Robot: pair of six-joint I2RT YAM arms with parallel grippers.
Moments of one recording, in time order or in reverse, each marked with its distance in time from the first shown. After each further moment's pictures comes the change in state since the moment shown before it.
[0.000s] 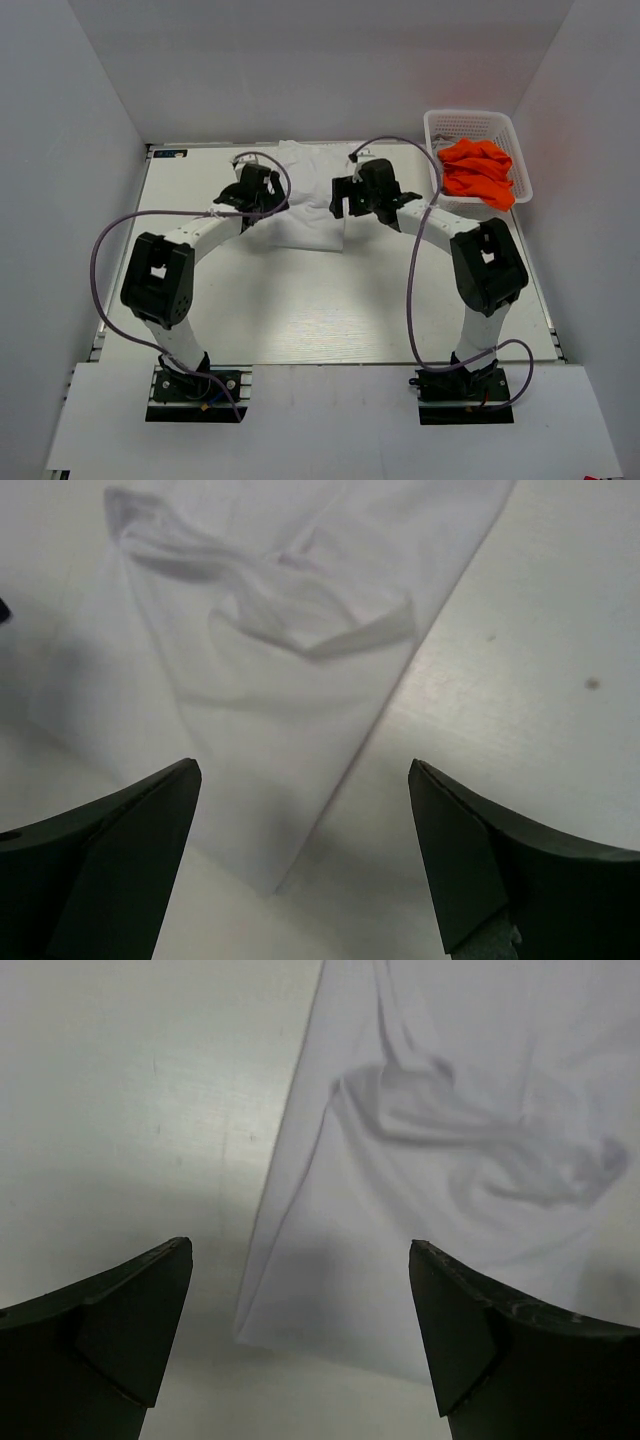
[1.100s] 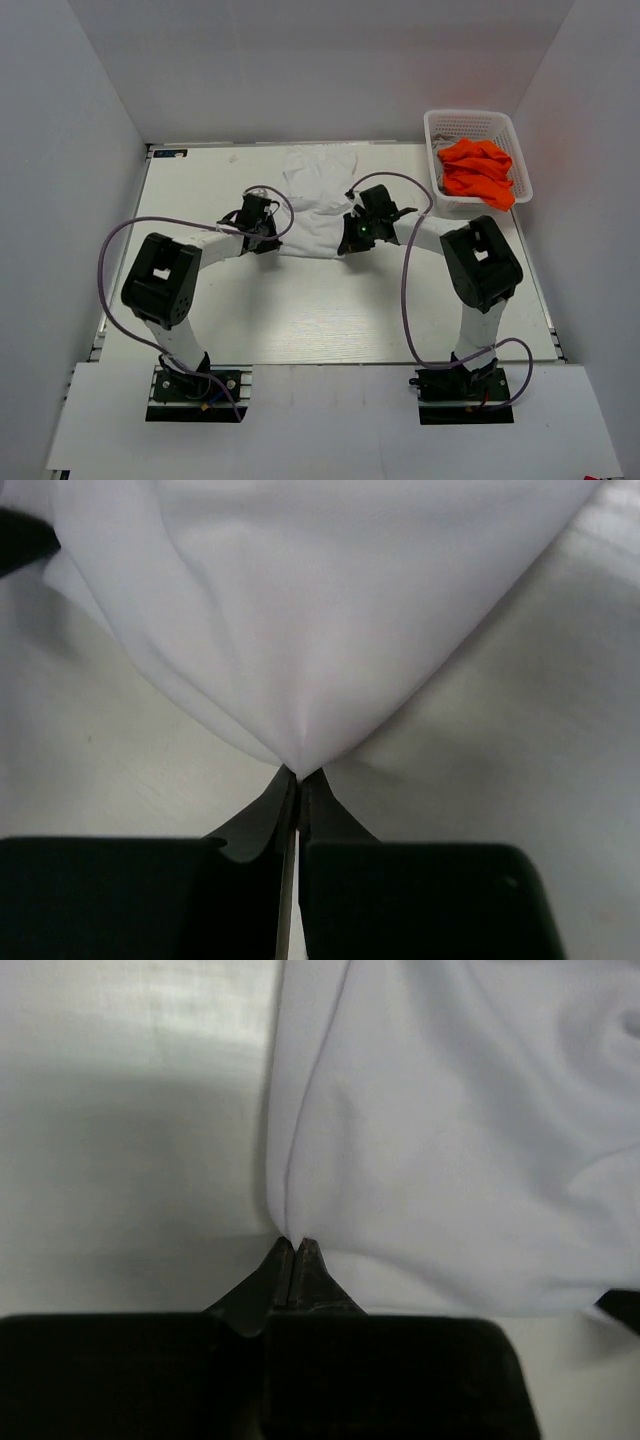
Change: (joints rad) left arm -0.010 0.025 -0.236 0.097 0.230 -0.002; right arm 0.010 0.047 -0.160 -0.104 -0.312 0.155
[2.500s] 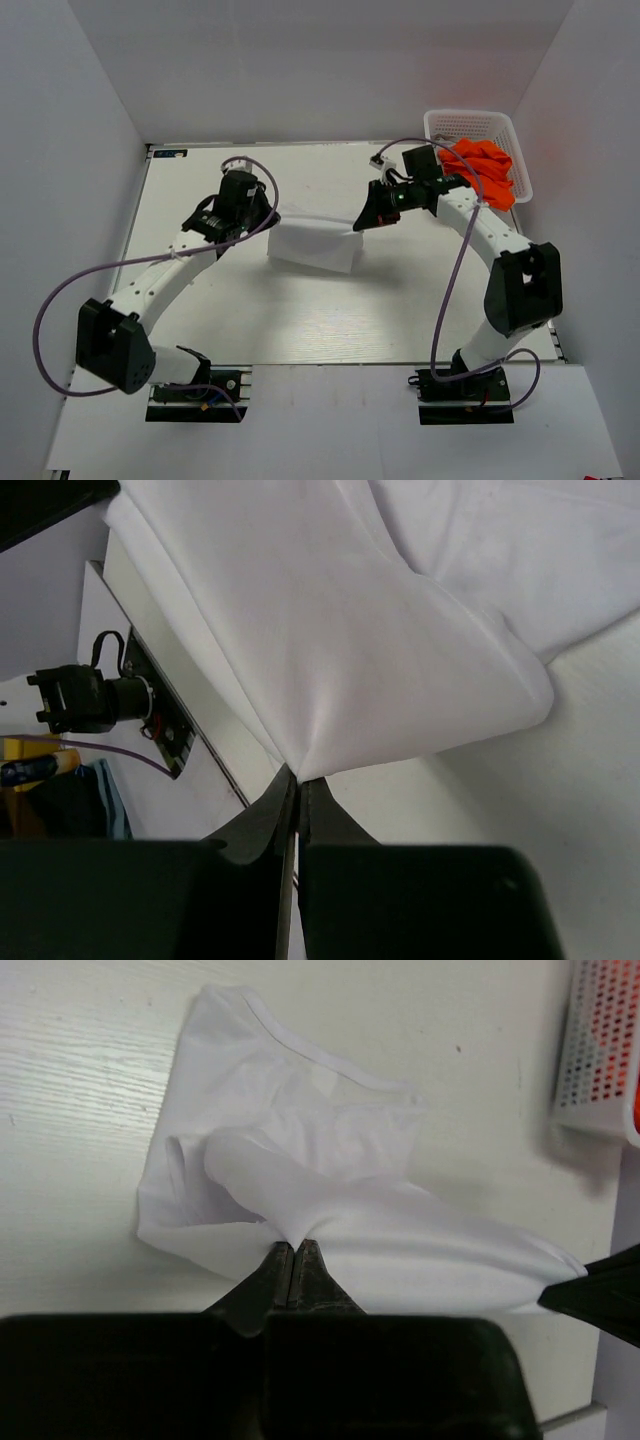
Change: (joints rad) left arm -0.066 -0.477 0.082 -0.311 -0.011 -0.153; right arm -0.175 -0.294 0.188 -0.496 -0.401 -0.154
